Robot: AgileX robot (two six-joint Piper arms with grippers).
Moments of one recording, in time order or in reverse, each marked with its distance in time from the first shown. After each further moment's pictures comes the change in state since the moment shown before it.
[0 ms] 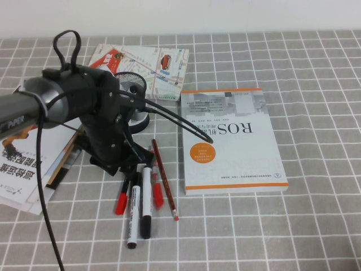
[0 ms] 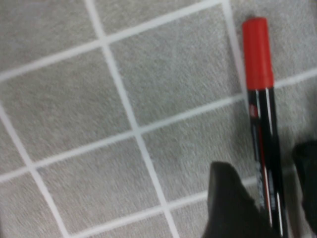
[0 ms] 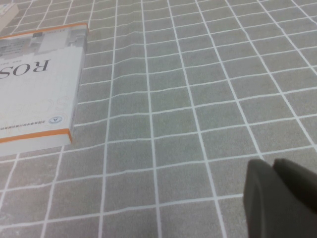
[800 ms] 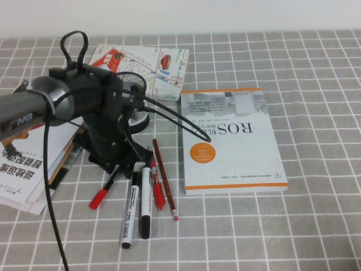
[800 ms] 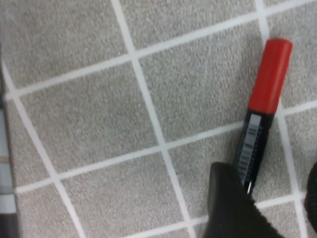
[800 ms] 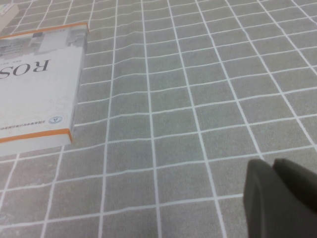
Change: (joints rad) right arm 0.000 0.000 0.000 0.000 0.000 0.000; left arm 0.000 0.032 -0.042 0.049 0.015 -0.043
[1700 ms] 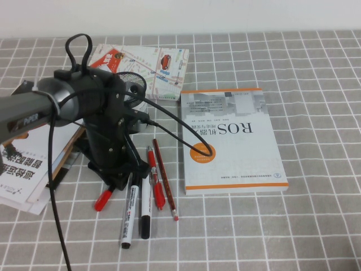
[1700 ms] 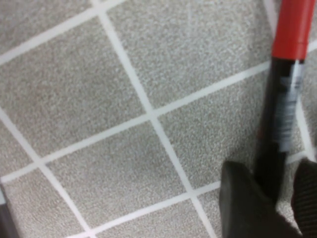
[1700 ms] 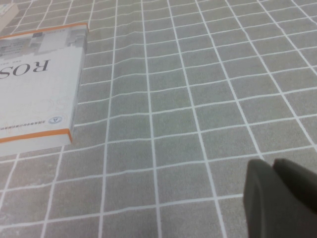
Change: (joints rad) right arm 0.000 0.000 0.000 0.000 0.000 0.000; left arm 0.000 0.030 -0.011 -0.004 0.105 0.126
